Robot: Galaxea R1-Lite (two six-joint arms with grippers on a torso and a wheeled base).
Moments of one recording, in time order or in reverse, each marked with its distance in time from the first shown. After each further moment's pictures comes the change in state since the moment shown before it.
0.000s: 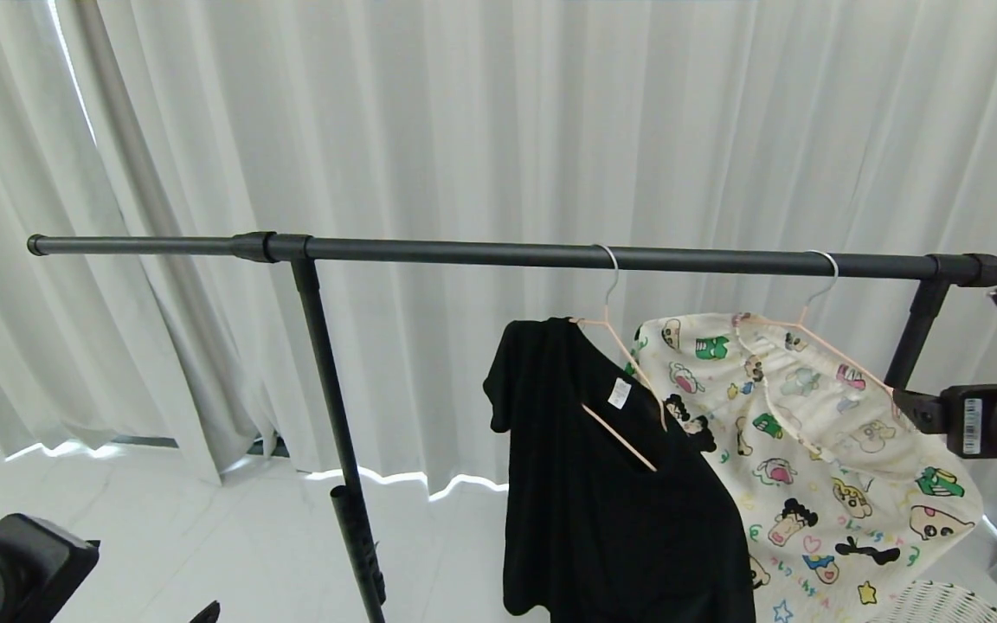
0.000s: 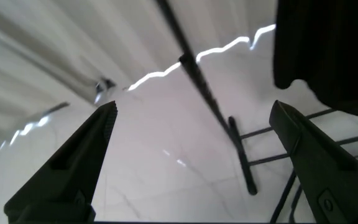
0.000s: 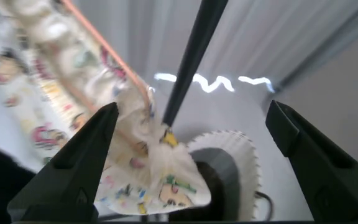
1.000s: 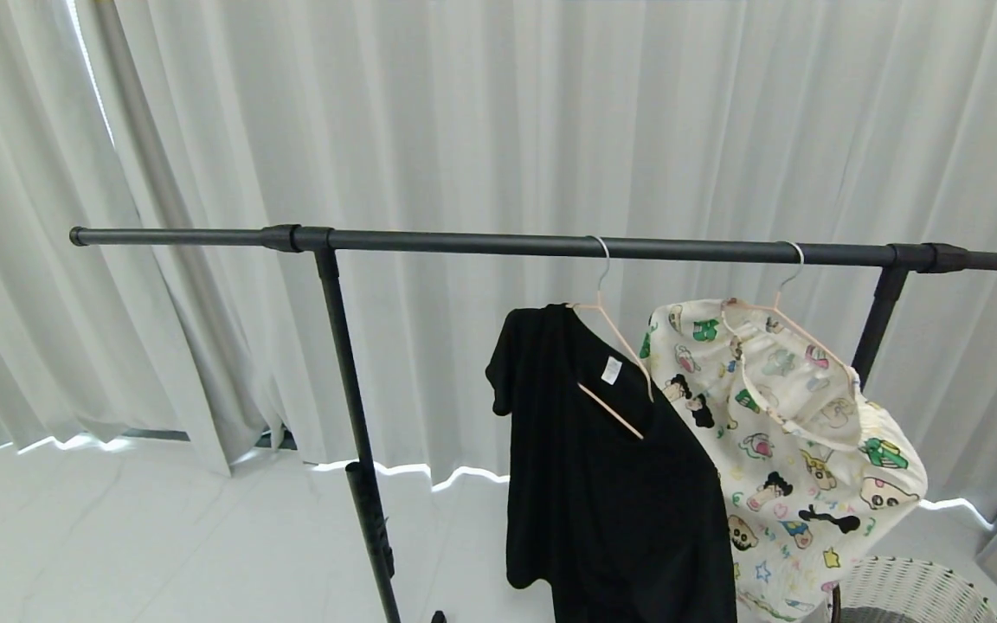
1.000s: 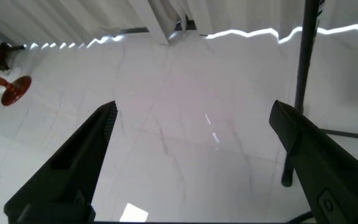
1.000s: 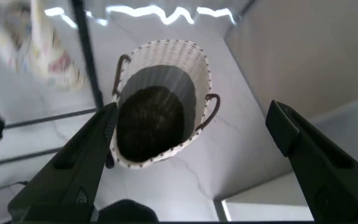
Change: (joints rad) left arm 0.380 -0.375 0.168 0.129 0.074 0.007; right arm -0.414 -0.788 0.355 0.523 0.209 -0.221
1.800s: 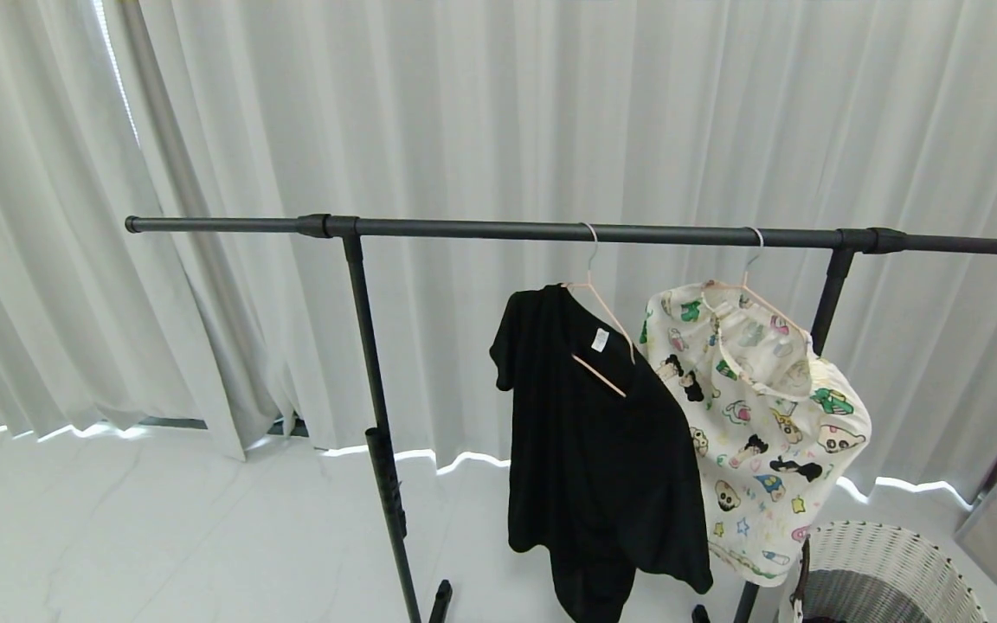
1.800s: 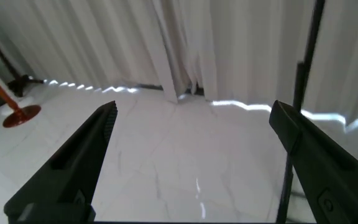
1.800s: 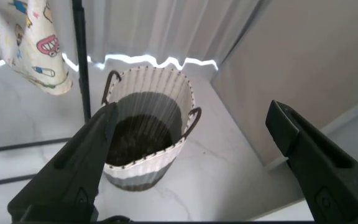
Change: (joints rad) left arm 0.003 -0.424 0.004 -0.002 0.105 -0.062; right arm 0.002 -0.361 0.120 -0.030 -0.030 -0.052
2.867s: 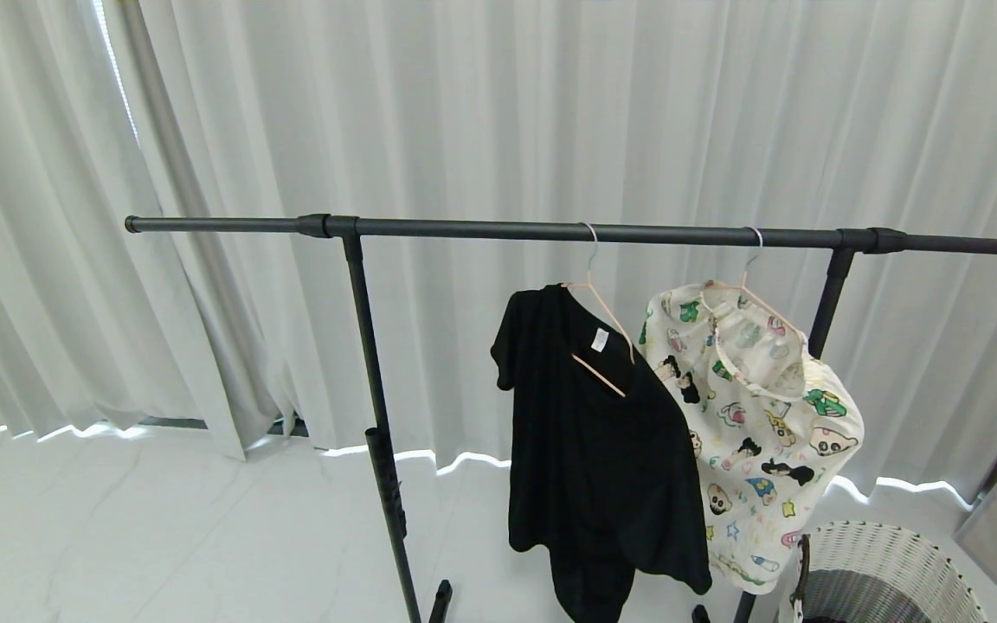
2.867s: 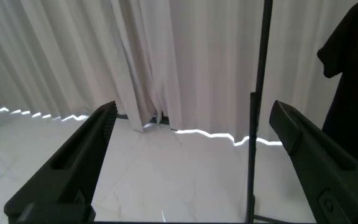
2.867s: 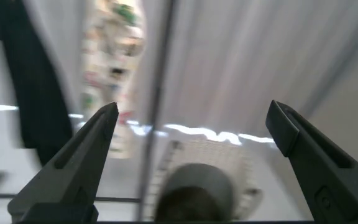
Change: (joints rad) left arm 0.000 -0.064 0.003 -0.001 -0.254 -0.043; right arm 0.000 -0.003 0.180 -0.398 0.432 0.145
